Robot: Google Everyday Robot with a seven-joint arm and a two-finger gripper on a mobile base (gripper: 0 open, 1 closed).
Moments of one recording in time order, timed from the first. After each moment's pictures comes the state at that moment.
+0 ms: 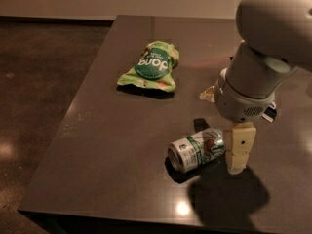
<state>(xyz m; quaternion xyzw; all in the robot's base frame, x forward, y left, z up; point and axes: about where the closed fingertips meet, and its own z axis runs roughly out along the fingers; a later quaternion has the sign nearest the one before) 0.426 -0.139 0.863 -0.75 0.65 0.00 0.08</state>
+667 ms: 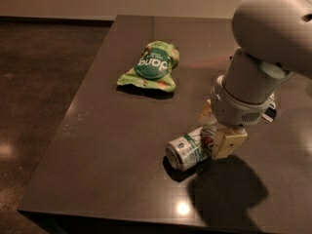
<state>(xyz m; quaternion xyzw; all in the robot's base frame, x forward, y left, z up) 0.416 -0.130 0.853 -0.77 0.63 0.03 0.08</state>
